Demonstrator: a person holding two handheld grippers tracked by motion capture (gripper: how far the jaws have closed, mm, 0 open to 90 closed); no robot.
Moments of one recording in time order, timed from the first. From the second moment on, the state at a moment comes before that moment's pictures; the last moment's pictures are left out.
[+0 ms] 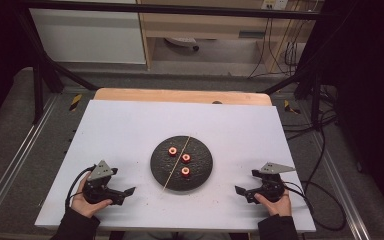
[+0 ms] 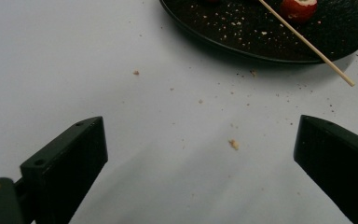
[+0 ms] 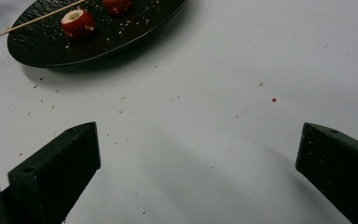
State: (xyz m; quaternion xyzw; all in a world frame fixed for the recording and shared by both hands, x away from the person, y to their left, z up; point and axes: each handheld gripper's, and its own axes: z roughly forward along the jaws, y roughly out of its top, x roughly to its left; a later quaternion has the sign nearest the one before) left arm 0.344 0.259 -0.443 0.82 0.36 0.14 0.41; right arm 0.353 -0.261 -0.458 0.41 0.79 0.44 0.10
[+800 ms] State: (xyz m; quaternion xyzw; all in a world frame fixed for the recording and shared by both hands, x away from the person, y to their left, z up) left arm 0.343 0.228 -0.432 0.82 0.38 0.15 0.40; right arm 0.353 -0.261 -0.458 0.41 0.79 0.44 0.10
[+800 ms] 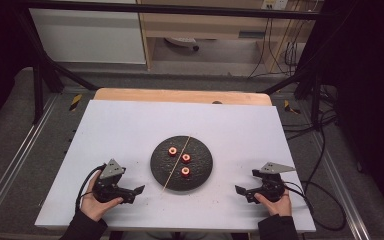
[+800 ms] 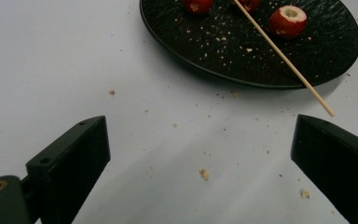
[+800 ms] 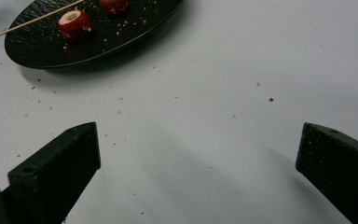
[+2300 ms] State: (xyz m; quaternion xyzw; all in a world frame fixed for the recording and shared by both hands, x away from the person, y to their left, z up) left arm 0.384 0.127 -0.414 0.85 0.38 0.13 0.34; right arm 0.354 -0.261 -0.458 0.41 0.79 0.44 0.10
